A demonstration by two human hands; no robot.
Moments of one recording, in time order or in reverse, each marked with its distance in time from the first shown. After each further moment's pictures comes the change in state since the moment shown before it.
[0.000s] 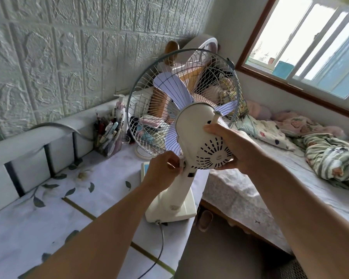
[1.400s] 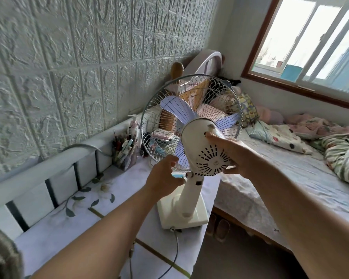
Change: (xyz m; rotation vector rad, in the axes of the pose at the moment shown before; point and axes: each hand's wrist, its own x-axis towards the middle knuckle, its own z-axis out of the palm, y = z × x) left_hand -0.015 0.026 -0.039 0.216 -0.036 -0.060; right_hand -0.012 -0.012 -0.005 -0.039 -0.080 0.024
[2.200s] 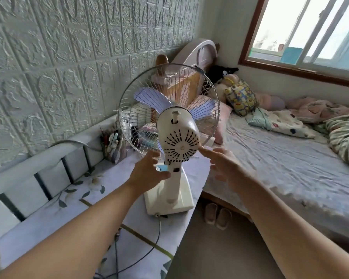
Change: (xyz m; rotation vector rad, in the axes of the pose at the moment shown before) left_hand -0.024 0.025 0.023 -0.043 -0.015 -0.201; right_hand -0.010 0.073 -0.033 0.194 0.012 0.022
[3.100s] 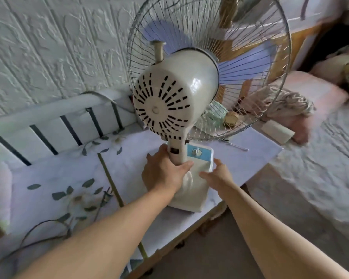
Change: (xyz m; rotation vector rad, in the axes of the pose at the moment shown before) left_hand 0.037 -0.016 0.139 0.328 0.698 -0.422; right_hand 0.203 0.147 0.055 -0.359 -0.385 -0.076
